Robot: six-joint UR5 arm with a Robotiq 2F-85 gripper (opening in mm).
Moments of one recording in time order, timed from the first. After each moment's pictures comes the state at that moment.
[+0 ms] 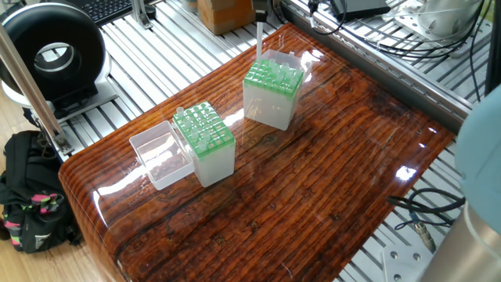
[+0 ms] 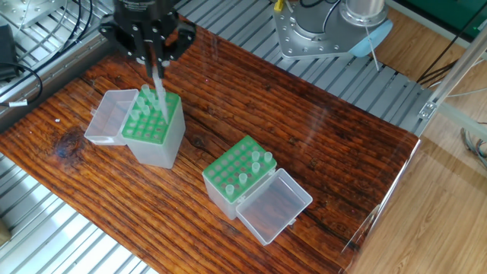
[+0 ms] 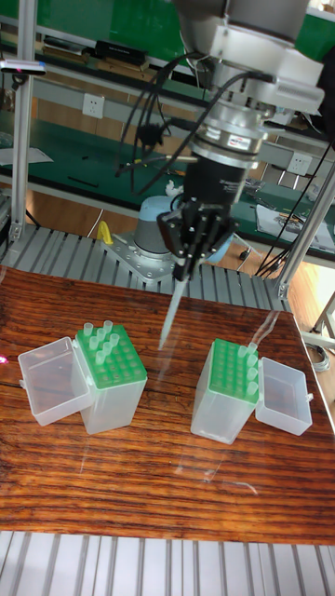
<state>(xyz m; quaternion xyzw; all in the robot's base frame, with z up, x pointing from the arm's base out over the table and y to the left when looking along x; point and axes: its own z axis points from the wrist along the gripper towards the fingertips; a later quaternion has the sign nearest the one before) 0.565 0.022 0.304 -0.26 0.96 -0.01 0.05</state>
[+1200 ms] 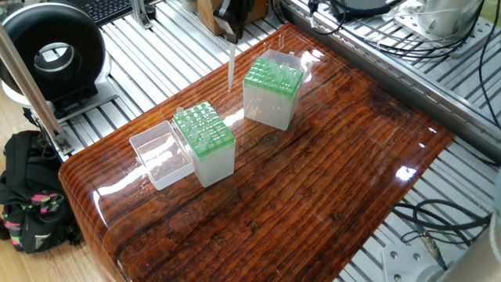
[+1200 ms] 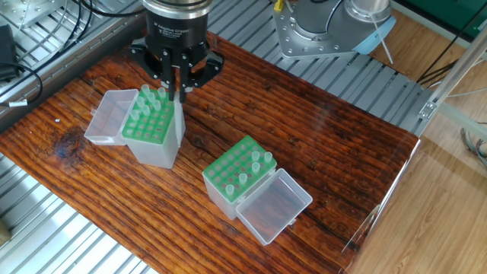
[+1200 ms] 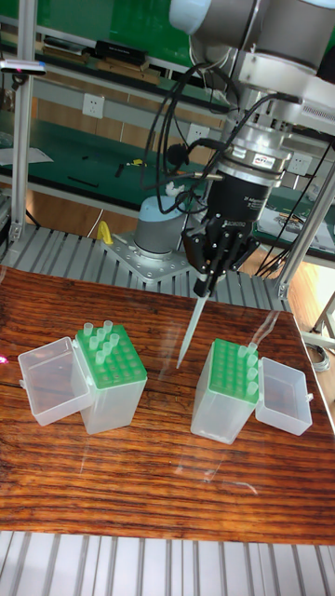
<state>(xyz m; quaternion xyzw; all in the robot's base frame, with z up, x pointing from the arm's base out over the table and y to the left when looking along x) 0.567 0.051 0.287 -0.26 0.96 -0.03 0.08</state>
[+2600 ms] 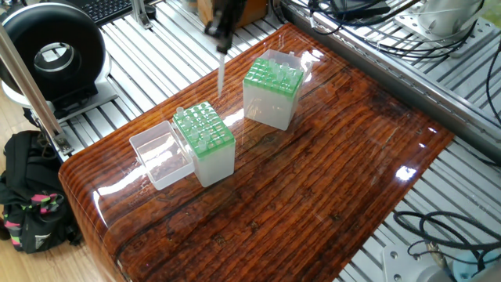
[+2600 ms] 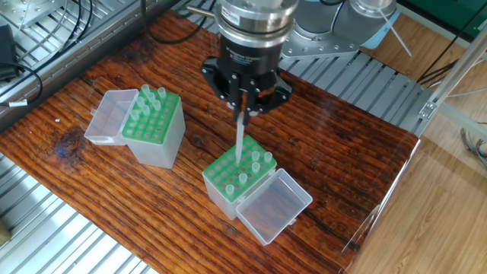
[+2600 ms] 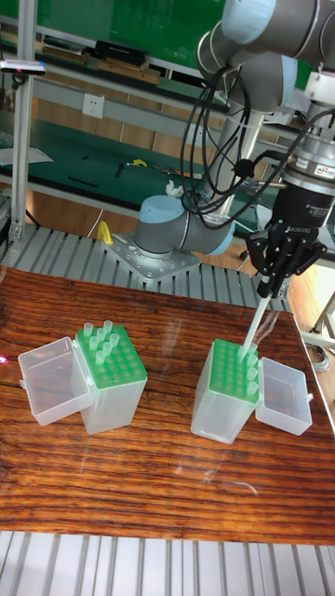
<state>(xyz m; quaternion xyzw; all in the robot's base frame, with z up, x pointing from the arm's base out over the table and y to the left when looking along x) 0.536 0.155 0.286 -0.14 0.99 0.00 0.06</state>
